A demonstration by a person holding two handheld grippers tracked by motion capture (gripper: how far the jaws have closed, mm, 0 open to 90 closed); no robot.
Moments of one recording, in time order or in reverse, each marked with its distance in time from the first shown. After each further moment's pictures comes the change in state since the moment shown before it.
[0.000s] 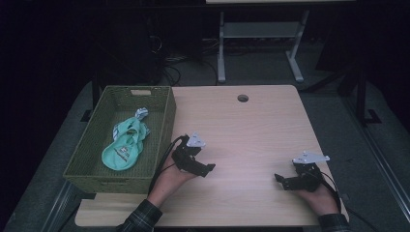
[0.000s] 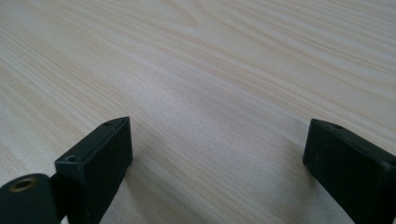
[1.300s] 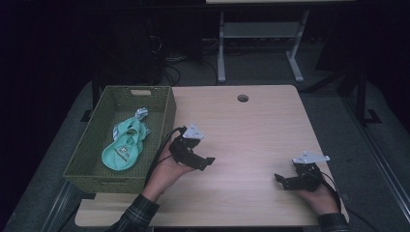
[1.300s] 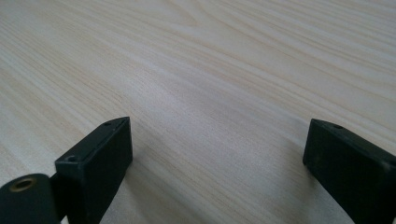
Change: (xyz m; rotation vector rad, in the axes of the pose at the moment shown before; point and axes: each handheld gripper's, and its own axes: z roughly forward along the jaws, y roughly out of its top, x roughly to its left) left arm 0.005 0.022 -0.024 -0.035 -0.031 0.017; right arm 0.000 0.000 0.000 0.000 -0.001 0.002
